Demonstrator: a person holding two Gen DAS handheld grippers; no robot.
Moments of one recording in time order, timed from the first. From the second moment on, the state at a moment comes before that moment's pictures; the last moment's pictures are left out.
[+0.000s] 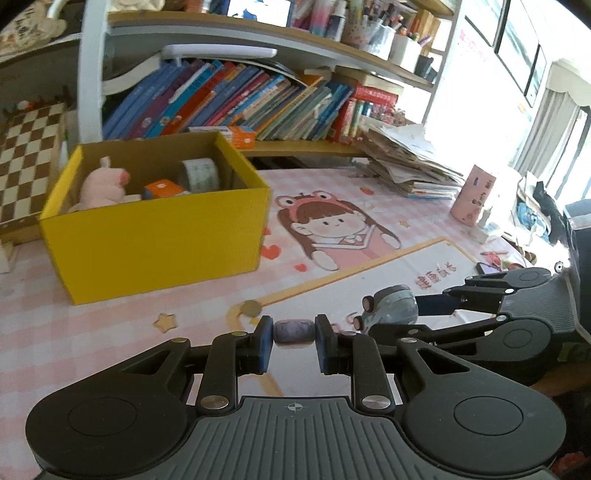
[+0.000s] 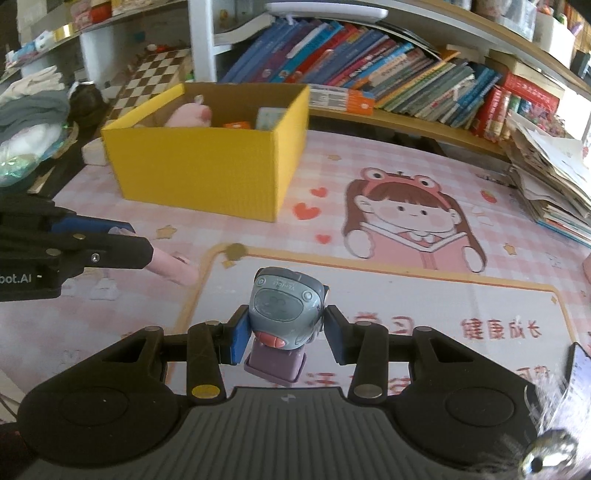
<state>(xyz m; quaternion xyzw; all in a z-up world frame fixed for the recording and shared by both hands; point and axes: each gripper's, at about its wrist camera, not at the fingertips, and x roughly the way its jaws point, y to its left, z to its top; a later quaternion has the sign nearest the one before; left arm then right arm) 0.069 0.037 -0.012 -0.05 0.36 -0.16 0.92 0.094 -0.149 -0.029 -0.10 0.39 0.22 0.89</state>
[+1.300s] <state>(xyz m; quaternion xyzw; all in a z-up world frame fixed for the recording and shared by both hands) 0.056 0.134 0.017 -0.11 0.29 -0.07 0.95 0.103 -0.060 0.004 -0.15 0.34 0.29 0.88</state>
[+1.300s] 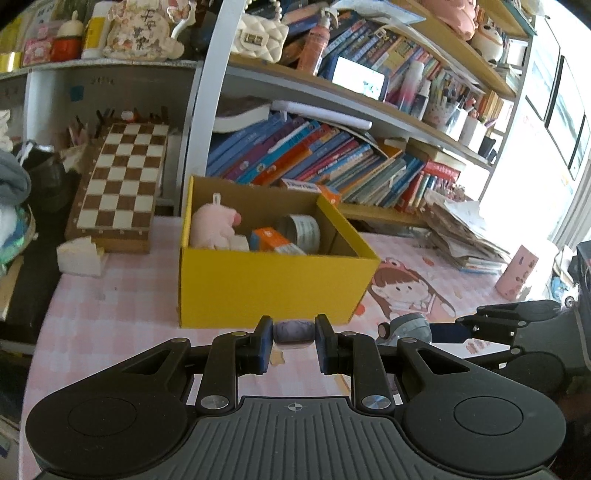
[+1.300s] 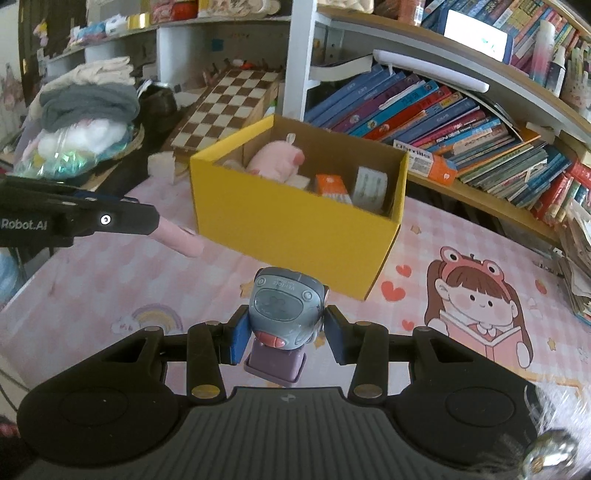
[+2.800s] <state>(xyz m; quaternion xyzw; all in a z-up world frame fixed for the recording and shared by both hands) 0.251 0.154 -0.022 -0.03 0.34 0.00 0.94 0.296 0.044 -0.022 -0.22 0.34 0.38 0.83</state>
